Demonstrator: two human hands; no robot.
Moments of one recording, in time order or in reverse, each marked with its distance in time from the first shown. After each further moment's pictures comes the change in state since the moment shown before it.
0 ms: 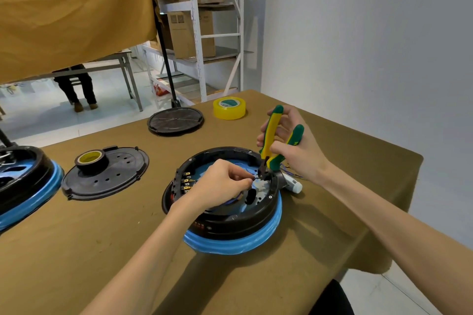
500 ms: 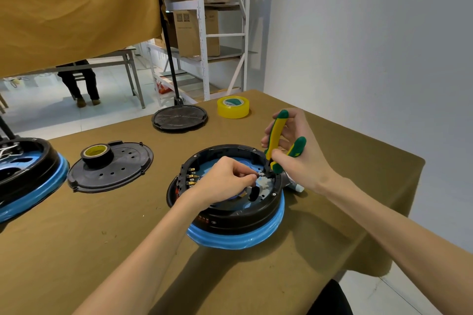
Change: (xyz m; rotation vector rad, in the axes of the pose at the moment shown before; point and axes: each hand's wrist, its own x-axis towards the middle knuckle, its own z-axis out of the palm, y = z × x) left_hand -0.001 -0.001 0.001 -0.058 -0.022 0.006; right_hand -0.014 0.003 0.008 -0.126 -0.022 -0.164
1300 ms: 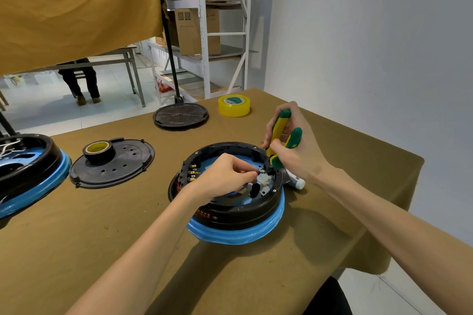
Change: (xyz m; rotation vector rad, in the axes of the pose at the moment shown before) left_hand 0.000 0.002 -0.003 -0.032 -0.034 -0.050; right_hand 0.009 -0.009 0.005 -0.038 -0.006 -0.095
